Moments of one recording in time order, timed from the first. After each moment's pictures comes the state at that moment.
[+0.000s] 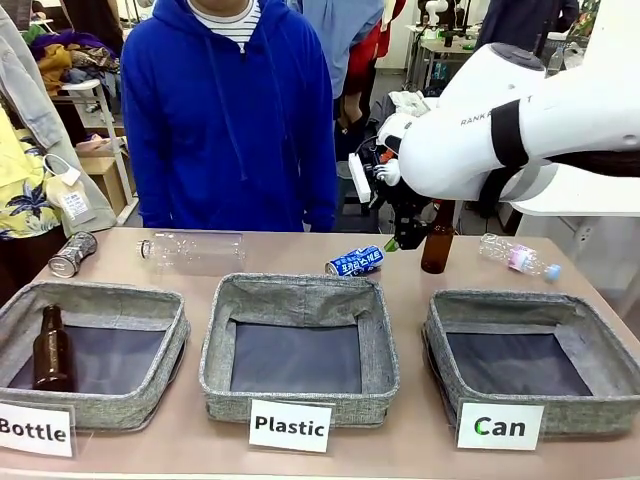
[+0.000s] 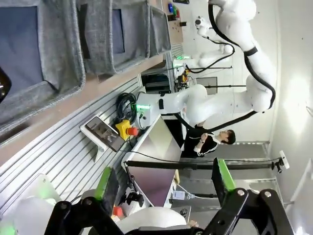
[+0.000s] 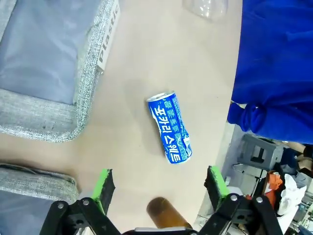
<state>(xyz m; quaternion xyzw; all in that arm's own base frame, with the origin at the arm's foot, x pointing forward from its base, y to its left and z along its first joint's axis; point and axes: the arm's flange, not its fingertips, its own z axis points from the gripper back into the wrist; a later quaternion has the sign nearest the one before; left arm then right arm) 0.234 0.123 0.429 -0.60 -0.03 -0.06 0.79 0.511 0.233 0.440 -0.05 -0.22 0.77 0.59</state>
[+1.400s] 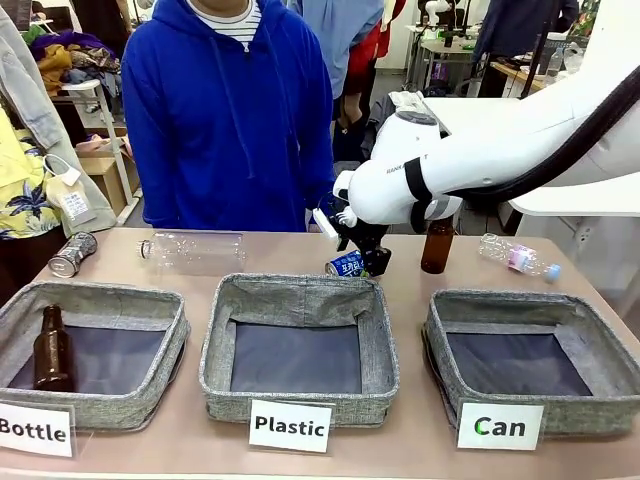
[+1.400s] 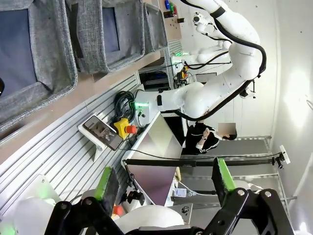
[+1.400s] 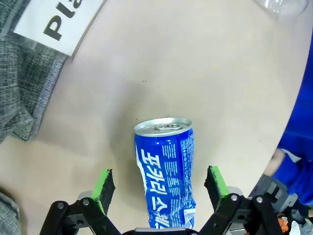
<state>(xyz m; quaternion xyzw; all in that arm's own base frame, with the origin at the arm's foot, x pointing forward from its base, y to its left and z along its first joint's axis) 0.231 0.120 0.436 -0.60 -0.03 -0.07 0.79 0.613 0.282 0.315 -0.01 -0.13 0.84 0.52</state>
